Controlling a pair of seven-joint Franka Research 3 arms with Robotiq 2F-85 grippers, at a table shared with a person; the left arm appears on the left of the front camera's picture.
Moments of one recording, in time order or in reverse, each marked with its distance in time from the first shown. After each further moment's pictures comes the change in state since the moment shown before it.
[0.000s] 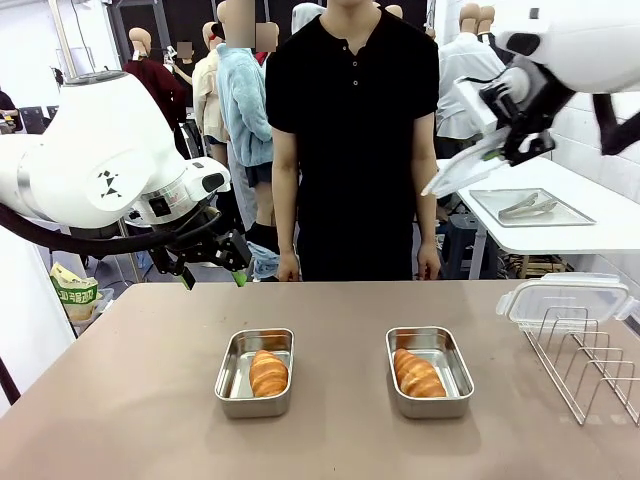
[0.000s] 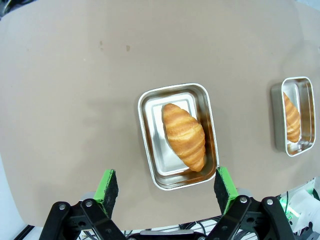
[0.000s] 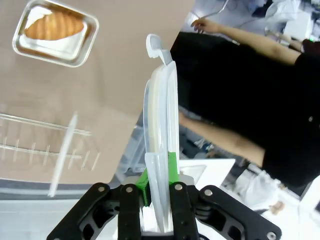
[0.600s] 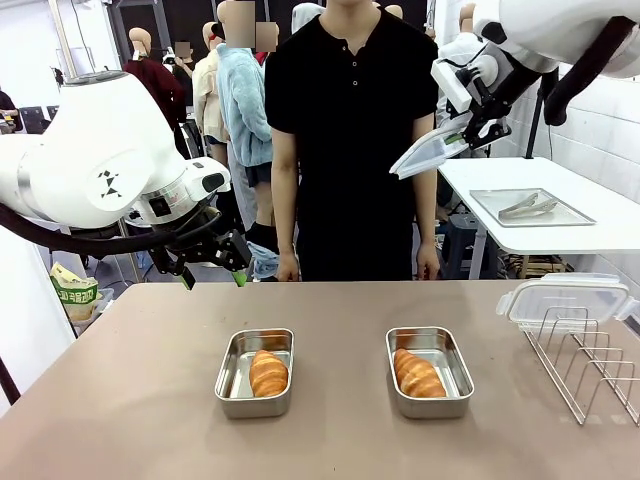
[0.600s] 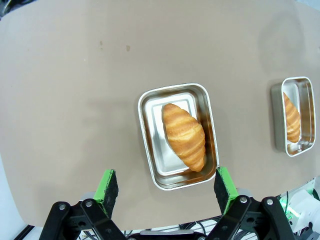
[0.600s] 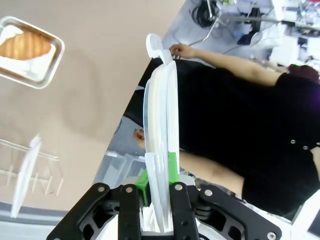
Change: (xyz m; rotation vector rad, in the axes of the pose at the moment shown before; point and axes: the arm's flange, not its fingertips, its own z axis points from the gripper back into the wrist) left arm 0.000 0.000 0.000 0.000 0.000 0.000; right arm -0.026 -0.055 -0.036 -0.057 -0.163 0.027
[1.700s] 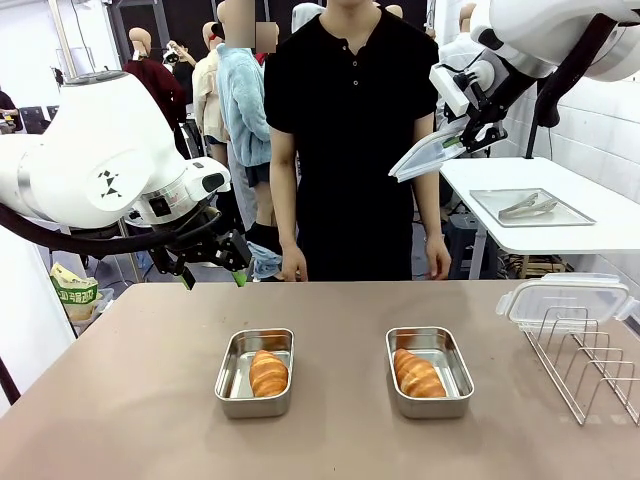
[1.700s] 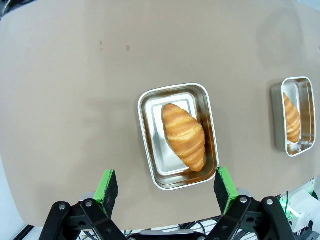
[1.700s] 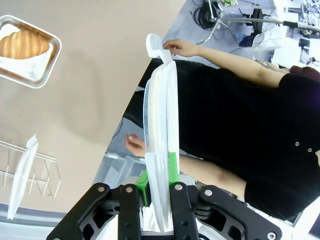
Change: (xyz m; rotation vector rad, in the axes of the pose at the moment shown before) left arm 0.000 0.000 0.000 0.000 0.000 0.000; right arm -0.007 -0.002 -0.012 0.011 -0.005 -0.001
